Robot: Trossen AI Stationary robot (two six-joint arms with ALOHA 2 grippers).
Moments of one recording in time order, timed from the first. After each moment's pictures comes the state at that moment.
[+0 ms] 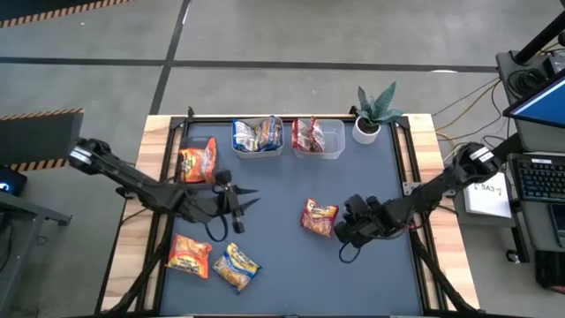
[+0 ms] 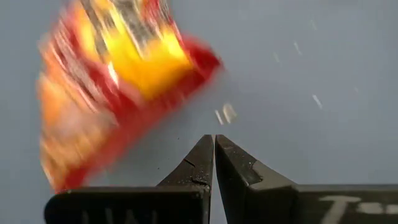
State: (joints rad) left arm -0.41 1.17 0.63 0.17 -0.77 0.06; right arm 0.50 1.43 0.72 -0.56 0.47 1.36
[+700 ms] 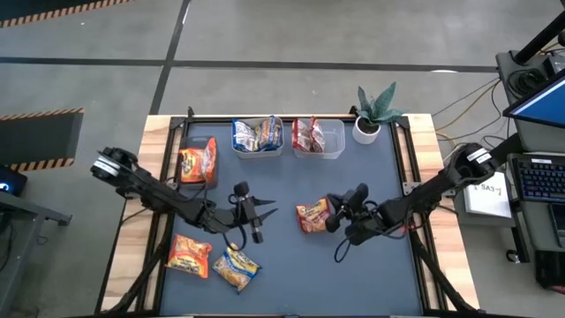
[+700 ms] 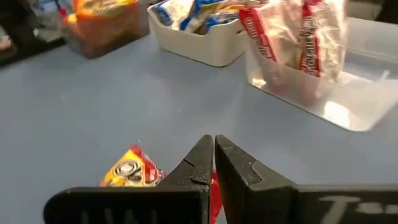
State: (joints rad) left arm -0.41 1.52 0.63 0.66 -0.76 0.04; right arm 0.48 1.46 0.61 -0.01 1.02 0.90
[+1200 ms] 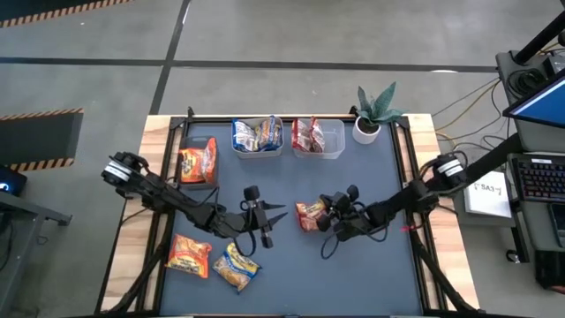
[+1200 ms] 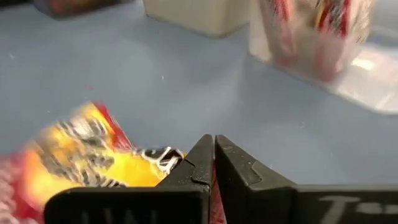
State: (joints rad) left arm -0.41 1.64 0.75 0.67 -0.75 0.15; right arm 0.38 1.74 0.54 0.38 0.99 0.77
